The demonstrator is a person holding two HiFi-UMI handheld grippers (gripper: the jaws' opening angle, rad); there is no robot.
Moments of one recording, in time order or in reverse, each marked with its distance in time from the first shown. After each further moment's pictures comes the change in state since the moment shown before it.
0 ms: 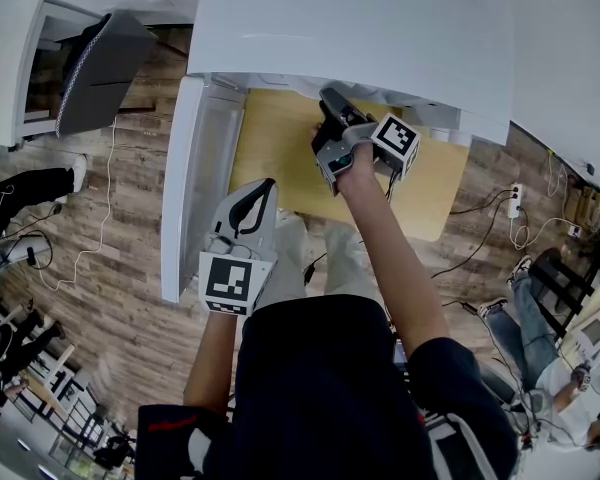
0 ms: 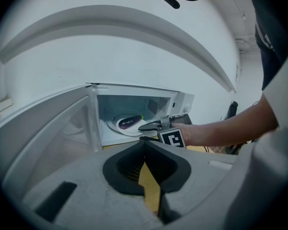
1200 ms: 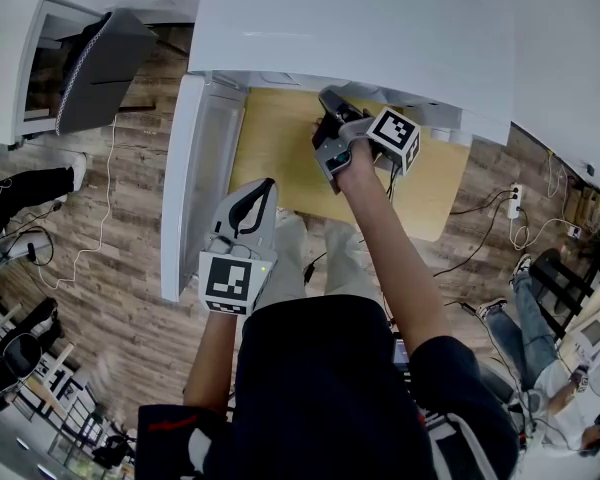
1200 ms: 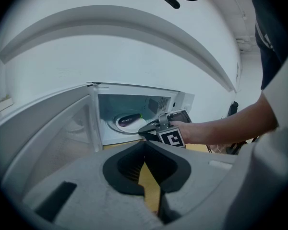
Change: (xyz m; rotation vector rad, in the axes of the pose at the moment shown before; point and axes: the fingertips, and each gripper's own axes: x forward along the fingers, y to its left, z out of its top) left arm 0.000 -0.001 -0.003 -0.002 0.001 0.004; right arm 0.003 0.002 -0.001 -0.098 0.029 -0.056
